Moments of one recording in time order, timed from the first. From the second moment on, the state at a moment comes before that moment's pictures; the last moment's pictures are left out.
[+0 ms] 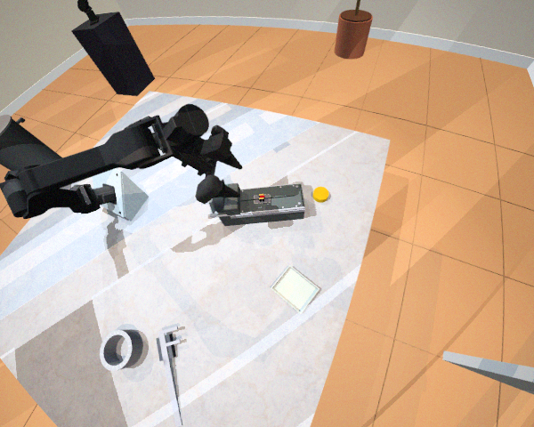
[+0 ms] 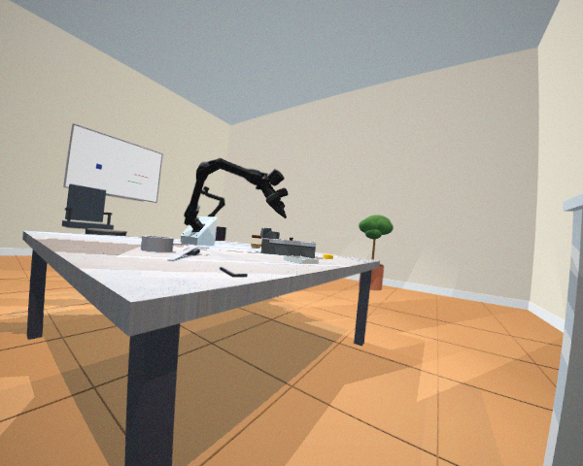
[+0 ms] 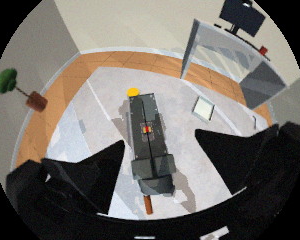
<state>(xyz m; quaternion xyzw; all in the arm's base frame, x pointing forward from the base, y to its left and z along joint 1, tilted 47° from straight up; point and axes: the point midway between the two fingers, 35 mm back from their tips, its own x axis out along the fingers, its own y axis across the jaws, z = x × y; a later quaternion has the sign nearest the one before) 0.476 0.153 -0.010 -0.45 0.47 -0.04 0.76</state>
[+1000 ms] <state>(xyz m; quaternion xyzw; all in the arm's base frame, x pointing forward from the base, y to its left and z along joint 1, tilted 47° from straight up) 0.470 0.119 -0.043 -0.46 0.48 -0.04 0.75</state>
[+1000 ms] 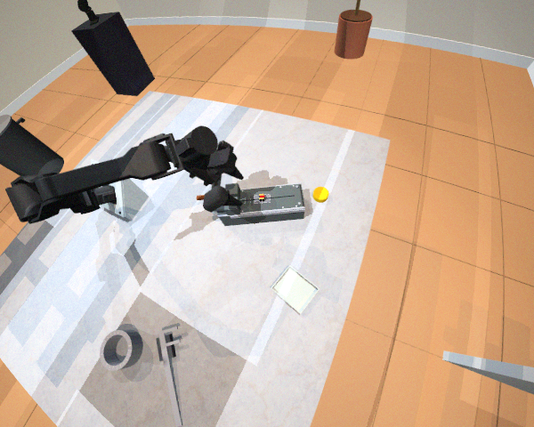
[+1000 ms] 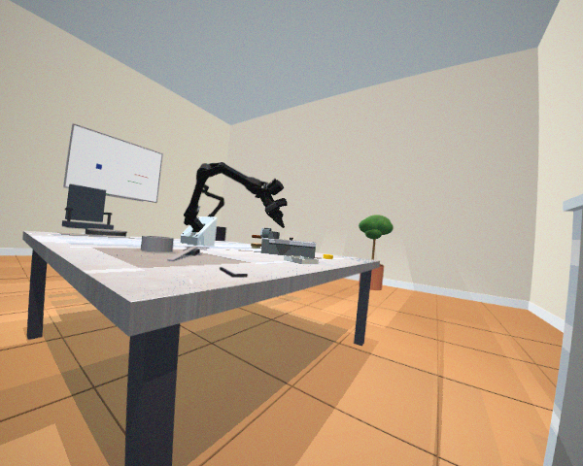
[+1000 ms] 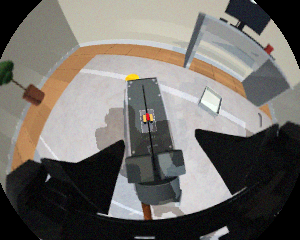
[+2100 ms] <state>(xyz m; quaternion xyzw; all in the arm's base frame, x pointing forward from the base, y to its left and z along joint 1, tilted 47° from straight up) 0.390 0.157 0.008 -0.43 0.45 0.00 0.78</state>
